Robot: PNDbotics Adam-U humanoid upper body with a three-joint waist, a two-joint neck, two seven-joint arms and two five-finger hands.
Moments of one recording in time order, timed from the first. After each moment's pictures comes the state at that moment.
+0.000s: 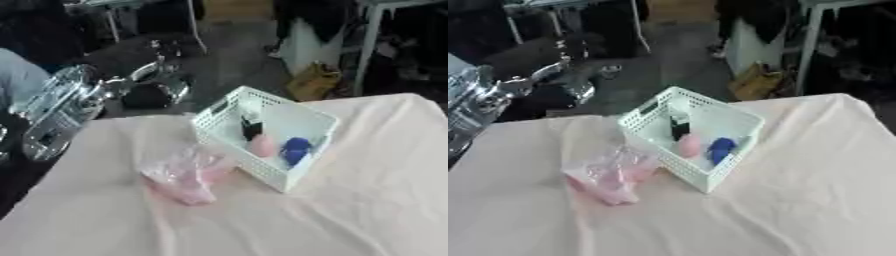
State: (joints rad) left arm -0.75 0.77 -0.45 -1.55 -0.67 0.01 -0.40; right arm -0.41 -0.42 -0.13 -1.99 -0.20 -0.31 -0.44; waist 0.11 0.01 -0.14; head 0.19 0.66
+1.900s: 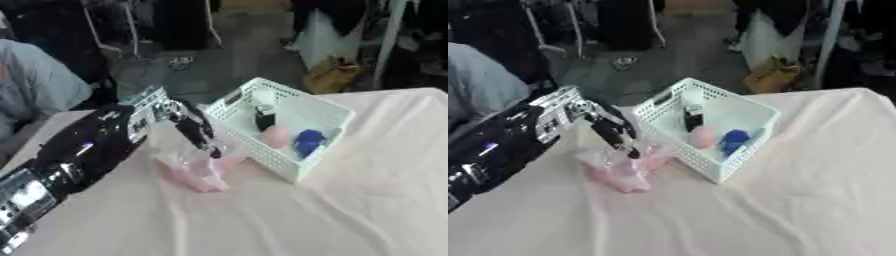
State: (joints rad) left arm -0.90 0.54 -0.60 -1.02 -0.59 0.11 -0.91; right arm -0.41 -0.42 -0.11 -1.99 -0.22 -0.27 -0.40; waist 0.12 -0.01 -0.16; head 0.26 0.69
